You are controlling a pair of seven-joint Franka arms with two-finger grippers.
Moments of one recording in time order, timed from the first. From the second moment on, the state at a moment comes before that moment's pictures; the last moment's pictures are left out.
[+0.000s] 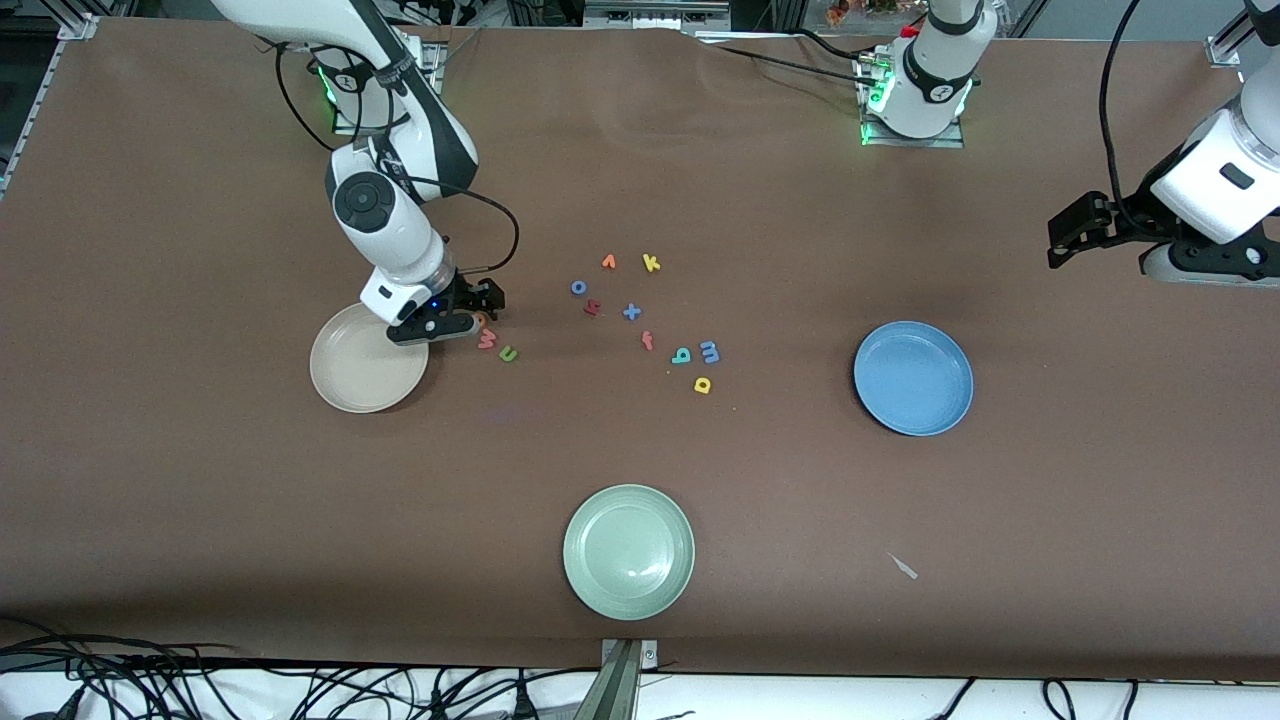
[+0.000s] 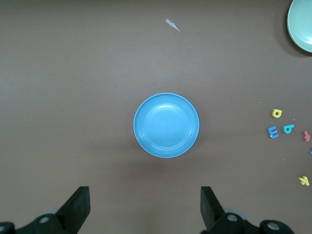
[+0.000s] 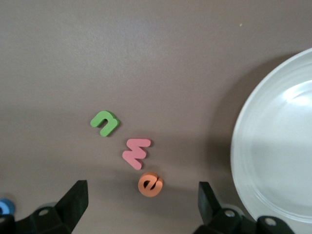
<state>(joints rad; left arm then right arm) -0.01 0.04 -0.08 -1.55 0.02 1.58 -0.03 0.40 0.31 0.06 -2.28 0.04 2.64 0.26</state>
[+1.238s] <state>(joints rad) -0.01 0.05 -0.08 -1.55 0.02 1.58 -0.03 0.40 0.40 0.06 -2.29 0.04 2.70 0.26</state>
